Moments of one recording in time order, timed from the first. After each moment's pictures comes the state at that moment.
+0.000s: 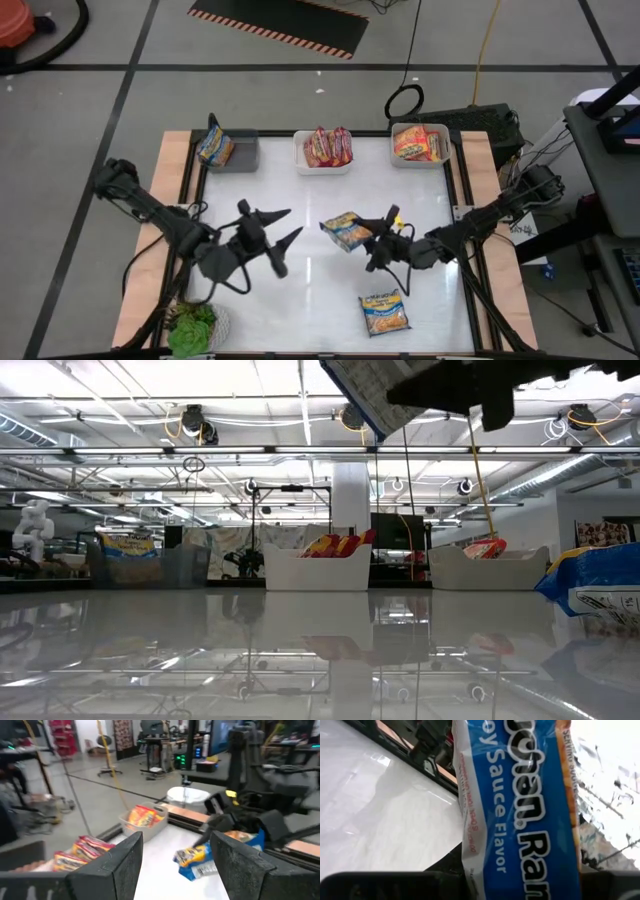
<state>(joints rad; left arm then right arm) -0.60 1.40 1.20 -0.04 -1.15 -0.26 0.49 1.40 0.59 0.70 0.94 -0.66</state>
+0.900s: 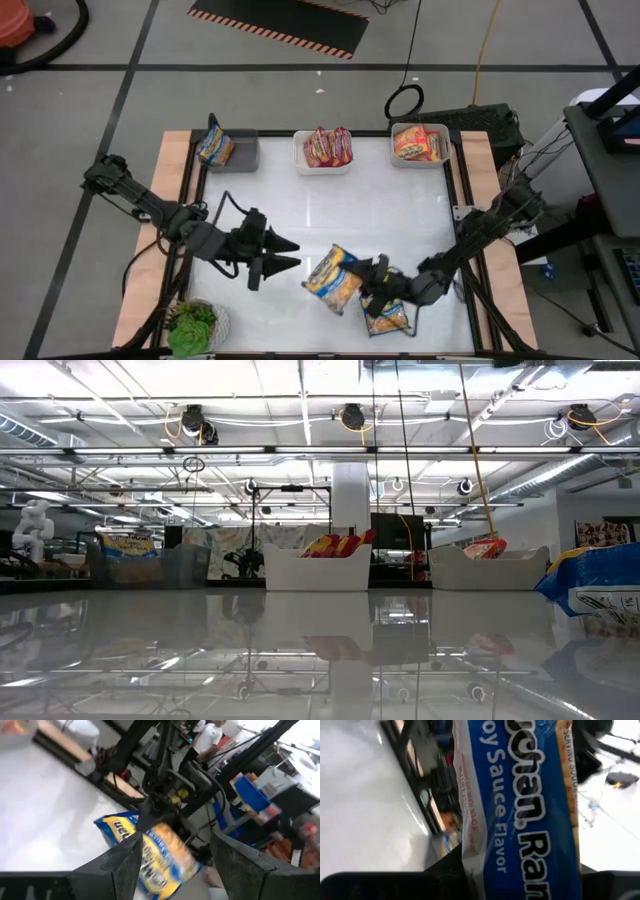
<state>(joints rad) -0.54 1.28 1.20 -0.11 -0.45 -0.81 0.68 1.65 0.84 0.92 0.97 -1.42</state>
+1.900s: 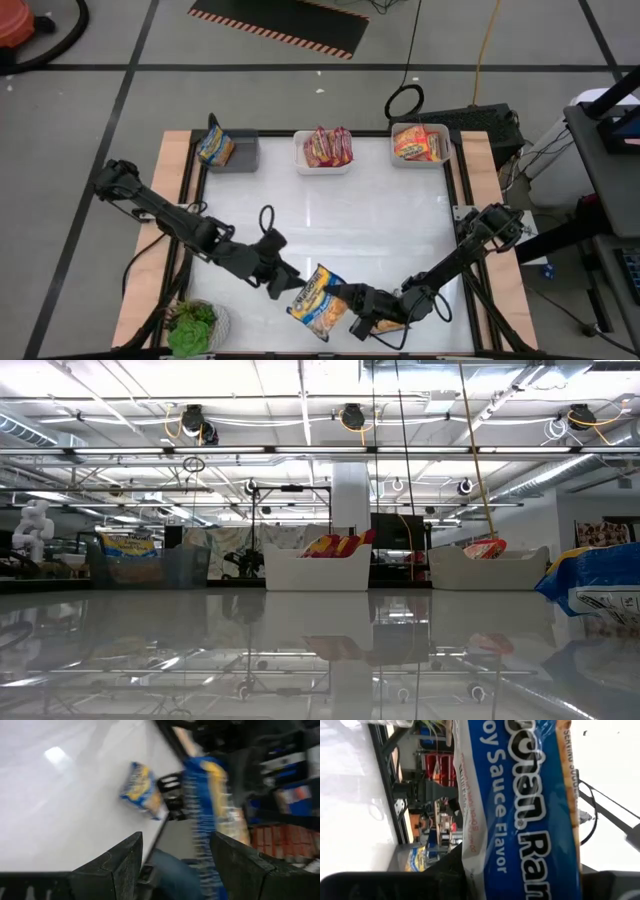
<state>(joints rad) -0.53 1.41 1.20 -0.32 -0.22 -1.23 0.71 1.91 1.03 1.20 0.93 -1.83</state>
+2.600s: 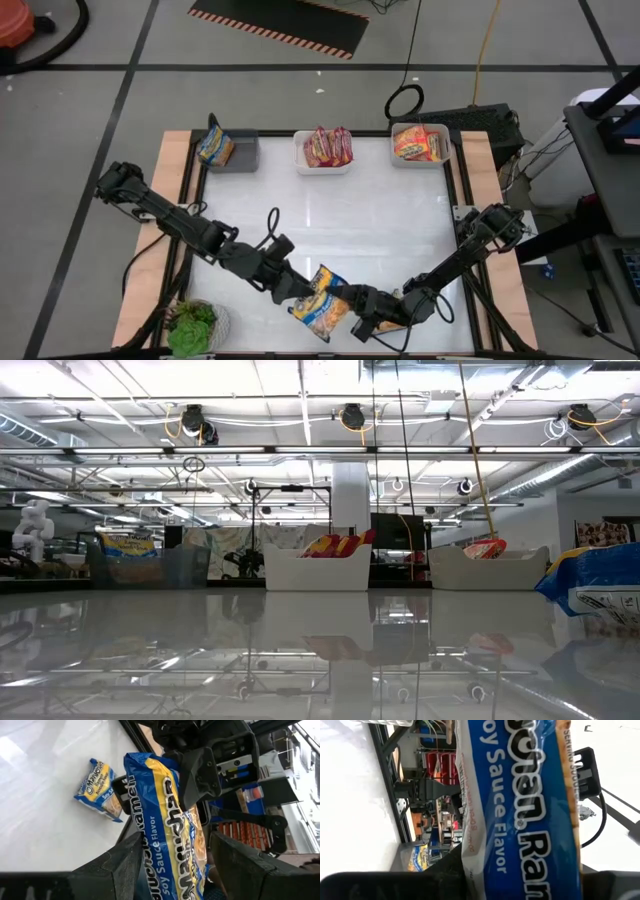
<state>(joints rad) -0.51 1.47 1.20 -0.09 -0.16 -1.24 0.71 1.91 1.02 1.20 0.97 -1.82</state>
